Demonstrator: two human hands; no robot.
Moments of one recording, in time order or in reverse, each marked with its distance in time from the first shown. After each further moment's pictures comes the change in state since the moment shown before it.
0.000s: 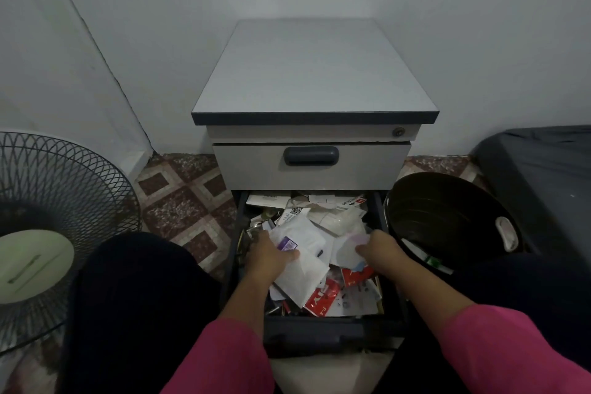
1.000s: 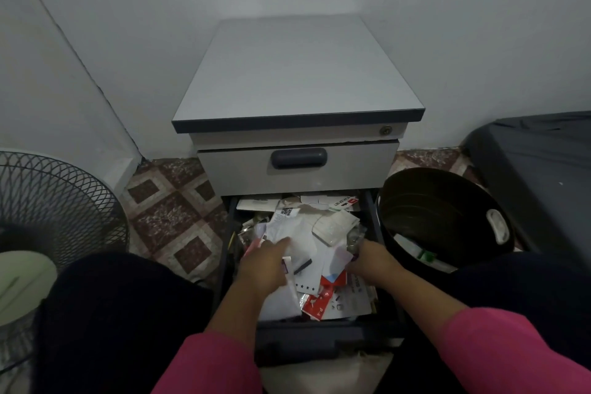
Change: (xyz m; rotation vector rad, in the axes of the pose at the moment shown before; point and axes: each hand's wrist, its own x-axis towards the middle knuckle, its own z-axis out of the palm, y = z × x) left_hand -0.015 0.014 -0.007 0.773 -0.166 0.362; right_hand 0.007 0.024 0.010 -0.168 -0.113 -0.137
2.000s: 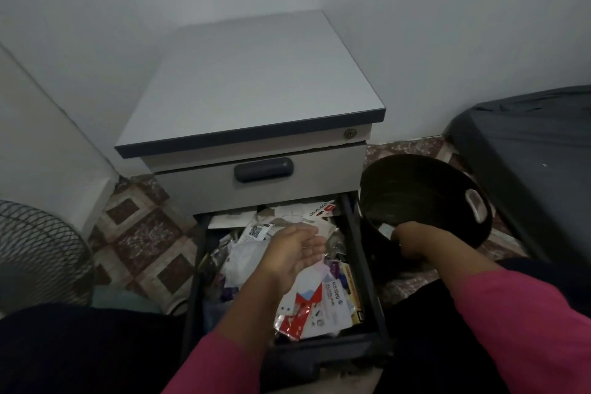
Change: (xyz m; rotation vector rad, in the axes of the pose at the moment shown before) left_hand 0.007 0.107 -0.033 -1.442 -0.143 -0.211; right_hand 0.028 0.059 -0.108 -0.610 -0.190 0.070
